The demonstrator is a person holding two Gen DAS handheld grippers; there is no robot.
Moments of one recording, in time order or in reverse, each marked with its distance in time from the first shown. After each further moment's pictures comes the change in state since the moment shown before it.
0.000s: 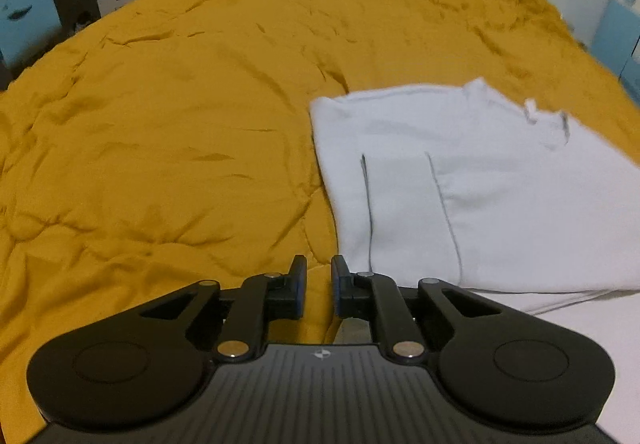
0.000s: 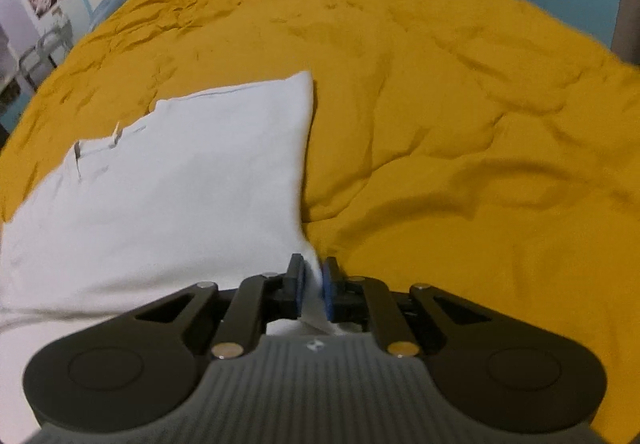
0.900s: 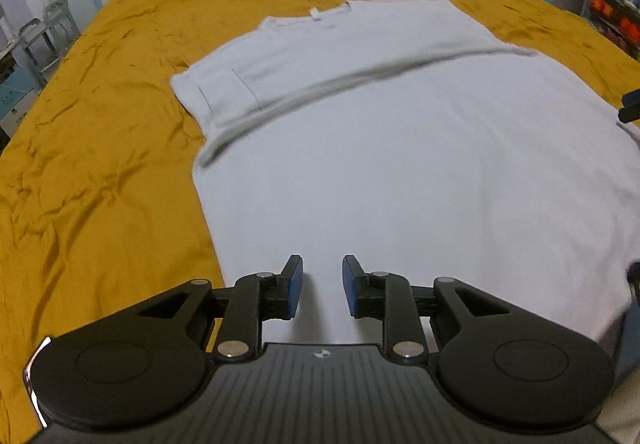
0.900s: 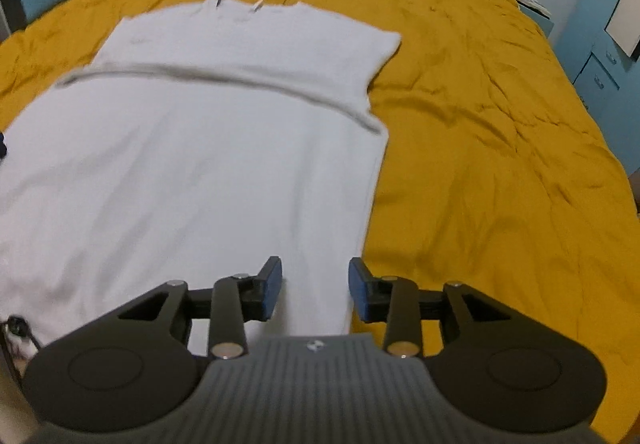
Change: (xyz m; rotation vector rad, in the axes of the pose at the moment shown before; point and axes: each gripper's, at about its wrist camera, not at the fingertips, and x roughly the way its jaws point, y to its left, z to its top) left arm -0.145 -0.062 -0.144 0.542 0.051 -0.144; right arm -0.184 -0.006 -0.135 -0.500 0.112 0.037
